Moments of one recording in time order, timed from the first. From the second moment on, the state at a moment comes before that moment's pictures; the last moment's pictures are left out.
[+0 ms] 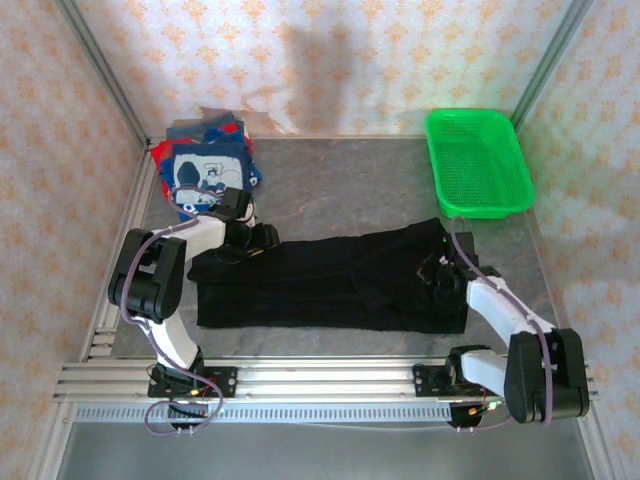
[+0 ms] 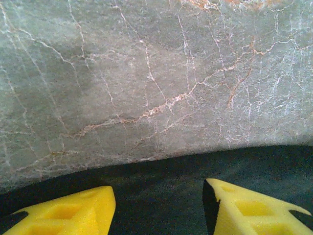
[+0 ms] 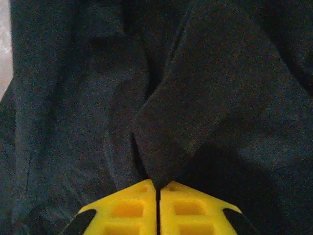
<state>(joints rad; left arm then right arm) -0.17 1.76 0.97 -0.35 0.32 -0.54 0.08 1.13 0.49 -0.39 -0.22 0.79</state>
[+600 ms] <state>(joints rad) -0.17 1.77 0.97 -0.35 0.33 -0.54 0.08 0.96 0.52 -0.75 -0.06 0.89</state>
